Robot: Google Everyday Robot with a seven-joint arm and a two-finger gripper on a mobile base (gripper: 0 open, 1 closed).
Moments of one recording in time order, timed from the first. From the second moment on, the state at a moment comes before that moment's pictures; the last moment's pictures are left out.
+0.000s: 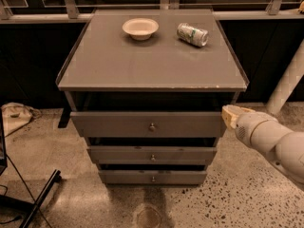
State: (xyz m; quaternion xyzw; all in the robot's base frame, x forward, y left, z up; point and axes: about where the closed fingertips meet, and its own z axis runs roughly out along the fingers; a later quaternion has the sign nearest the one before) arm 0.552 -0.259 0.779 -0.07 0.83 0.06 0.55
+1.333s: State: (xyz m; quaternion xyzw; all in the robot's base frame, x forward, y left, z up) arm 0.647 -0.244 0.720 -0.08 0.83 0.09 0.55
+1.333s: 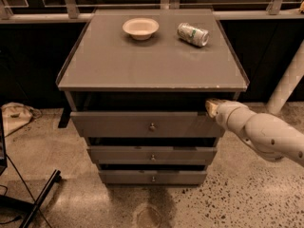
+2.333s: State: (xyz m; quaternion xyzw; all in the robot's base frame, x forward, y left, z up) arm 0.695 -0.221 0.683 -0.12 0.84 0.07 0.52
